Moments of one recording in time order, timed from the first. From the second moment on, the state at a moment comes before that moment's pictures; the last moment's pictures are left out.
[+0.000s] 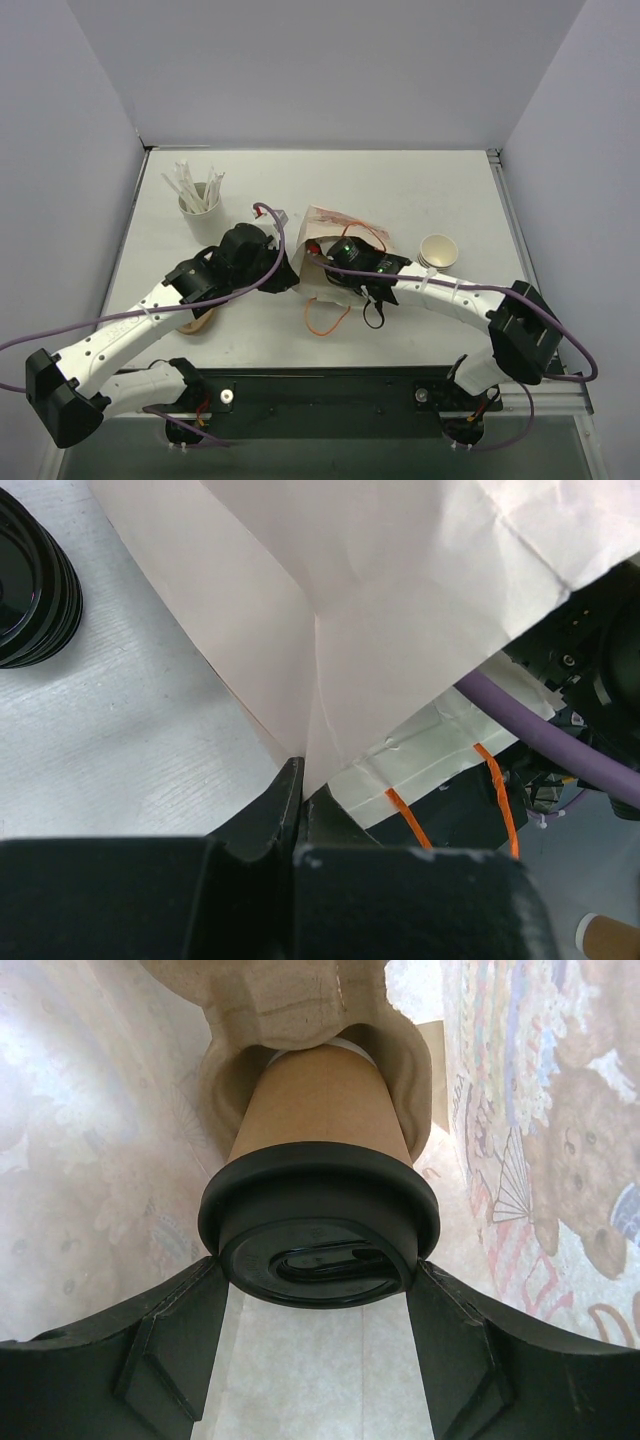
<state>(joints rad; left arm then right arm) -0.79 1.07 0.96 -0.54 0.05 -0.61 0.89 1.49 0.92 -0.36 0.63 -0.34</state>
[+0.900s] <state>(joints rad) -0.79 1.12 1.08 -0.64 0.04 -0.57 0.88 1.37 0.95 -0.56 0.54 -0.24</state>
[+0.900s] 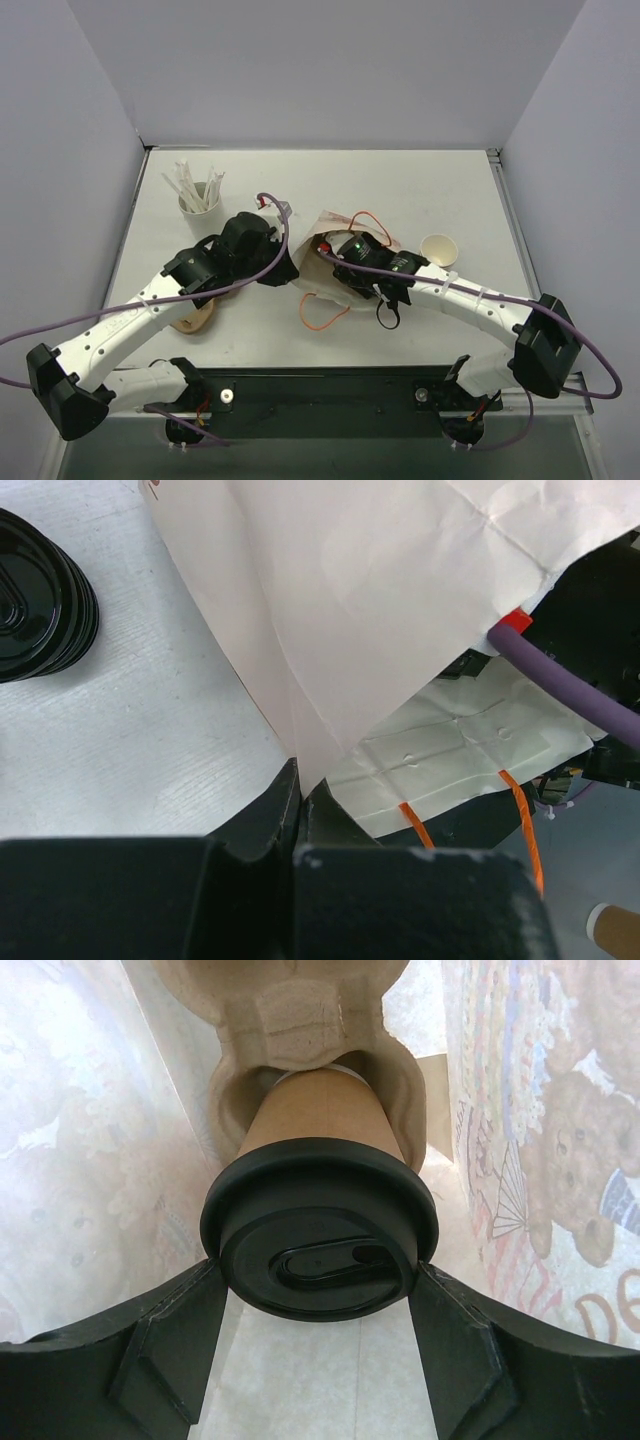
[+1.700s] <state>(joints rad) -0.77 1.18 1.23 -0.73 0.04 -0.54 0.87 1.37 1.04 -0.69 0.46 -0.21</state>
